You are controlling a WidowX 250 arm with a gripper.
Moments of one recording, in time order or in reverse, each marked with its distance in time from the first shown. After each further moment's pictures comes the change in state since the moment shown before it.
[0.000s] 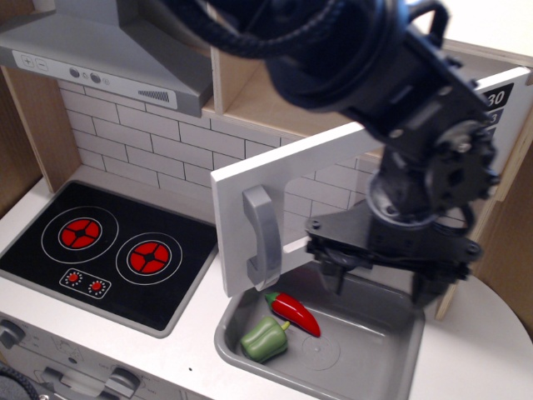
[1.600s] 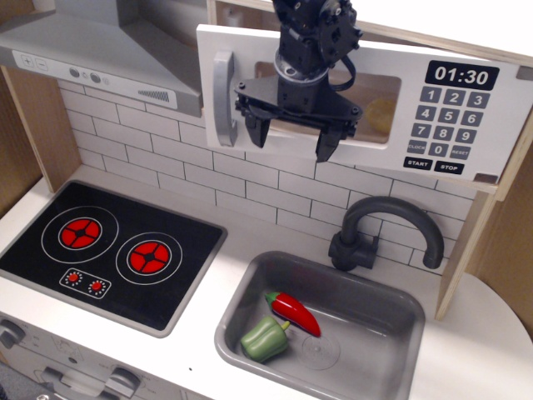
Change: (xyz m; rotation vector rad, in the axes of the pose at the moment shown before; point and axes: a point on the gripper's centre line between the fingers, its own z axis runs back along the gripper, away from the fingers) arm 0.135 0.075 -0.027 0.100 -0.144 -0.082
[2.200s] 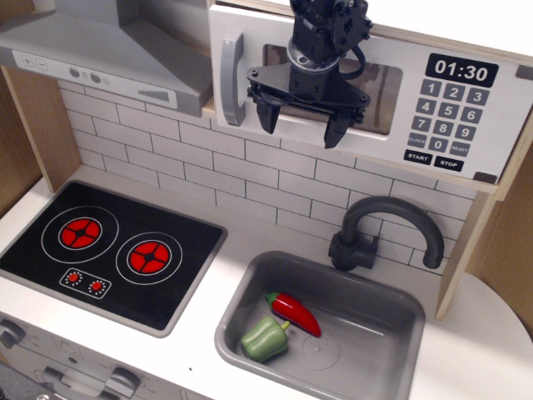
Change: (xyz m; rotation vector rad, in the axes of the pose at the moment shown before) arm 0.020 0.000 -0.010 0.015 -0.023 0.007
